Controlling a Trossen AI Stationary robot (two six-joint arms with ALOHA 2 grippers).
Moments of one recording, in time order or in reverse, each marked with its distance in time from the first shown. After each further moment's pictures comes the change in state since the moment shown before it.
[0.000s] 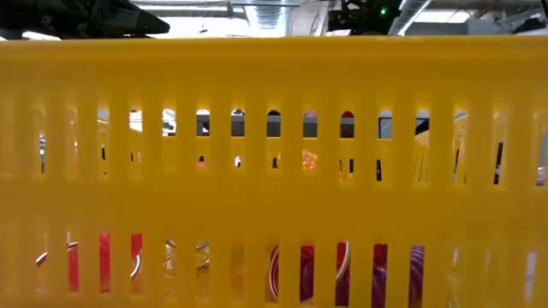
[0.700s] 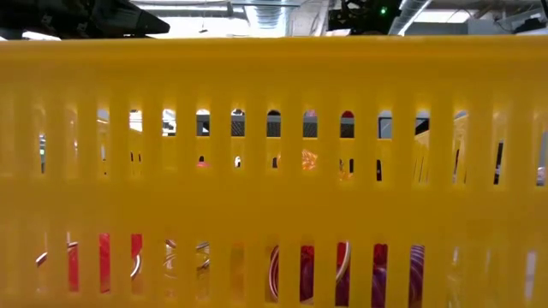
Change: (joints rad) left arm 0.000 0.000 0.000 0.000 0.000 0.001; right arm 0.001 0.000 0.000 0.000 0.000 0.000
